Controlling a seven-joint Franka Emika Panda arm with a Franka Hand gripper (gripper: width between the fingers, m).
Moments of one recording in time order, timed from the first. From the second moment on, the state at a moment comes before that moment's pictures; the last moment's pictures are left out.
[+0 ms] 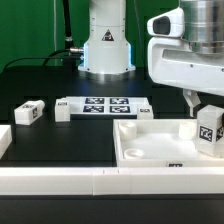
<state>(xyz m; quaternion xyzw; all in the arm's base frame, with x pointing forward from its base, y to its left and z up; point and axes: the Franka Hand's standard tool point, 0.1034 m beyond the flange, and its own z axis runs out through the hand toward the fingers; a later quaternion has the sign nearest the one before) 0.629 0.109 0.083 -0.92 0.39 0.04 0.05</state>
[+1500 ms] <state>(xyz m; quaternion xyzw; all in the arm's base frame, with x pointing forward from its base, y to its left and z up) 0.632 0.111 0.082 -0.98 -0.21 0.00 0.06</state>
